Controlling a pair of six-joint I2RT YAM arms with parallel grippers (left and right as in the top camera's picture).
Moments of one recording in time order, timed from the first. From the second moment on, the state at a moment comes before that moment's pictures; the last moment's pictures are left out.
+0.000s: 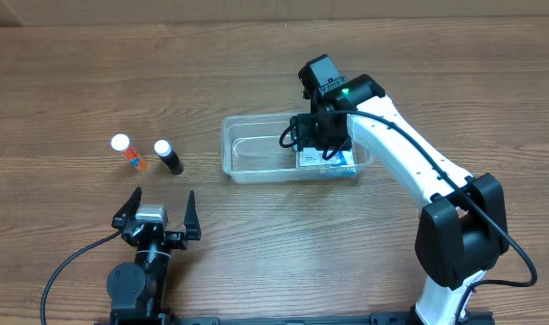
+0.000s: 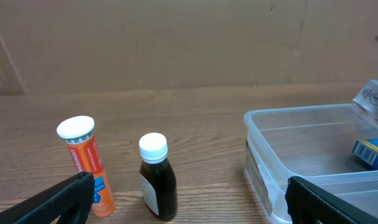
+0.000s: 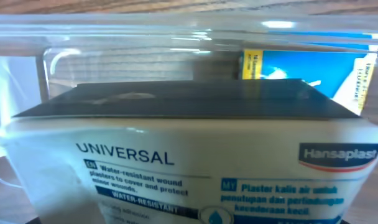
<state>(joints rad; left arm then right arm) 0.01 0.02 0.01 -0.07 0.09 0.00 0.48 1.94 1.62 -1.01 -0.11 0.42</state>
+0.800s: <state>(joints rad) 0.01 0.02 0.01 -0.07 0.09 0.00 0.48 1.96 1.55 -0.93 -0.22 0.33</state>
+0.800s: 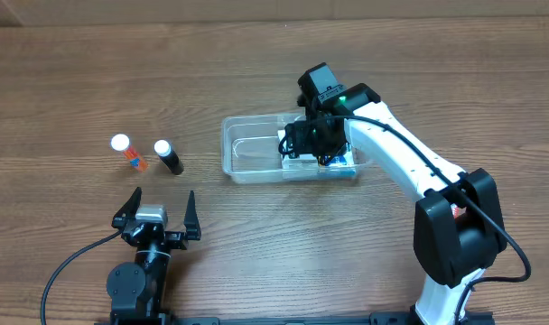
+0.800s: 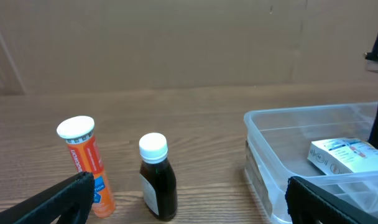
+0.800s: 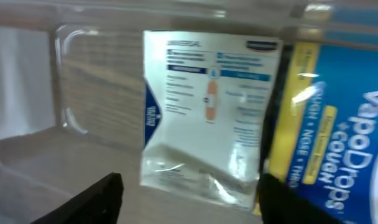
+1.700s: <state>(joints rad) 0.01 0.02 0.01 -0.07 0.09 0.00 0.52 2.10 1.57 -0.85 -0.17 0.28</state>
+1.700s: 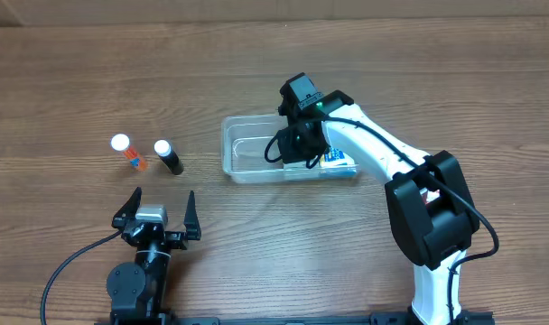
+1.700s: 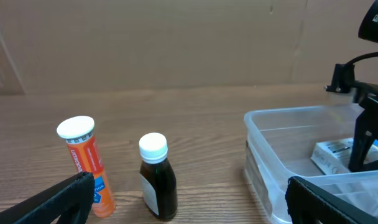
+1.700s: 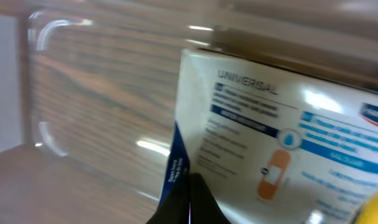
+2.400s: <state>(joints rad) 0.01 0.02 0.01 -0.07 0.09 0.00 0.49 2.07 1.85 -1.14 -0.04 0.29</state>
